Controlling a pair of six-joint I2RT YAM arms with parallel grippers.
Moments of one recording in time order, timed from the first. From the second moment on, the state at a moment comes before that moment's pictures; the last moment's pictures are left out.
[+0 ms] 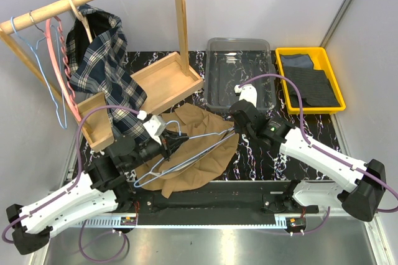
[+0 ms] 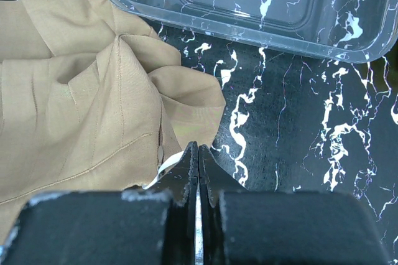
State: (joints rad) left arm -0.97 0.52 0.56 -0.08 0.01 -0.20; right arm 0.87 1.19 1.04 -0.62 0.54 0.49
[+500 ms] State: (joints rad) left arm -0.97 0.49 0.56 -0.09 -0.07 -0.20; right arm 0.87 1.19 1.04 -0.62 0.54 0.49
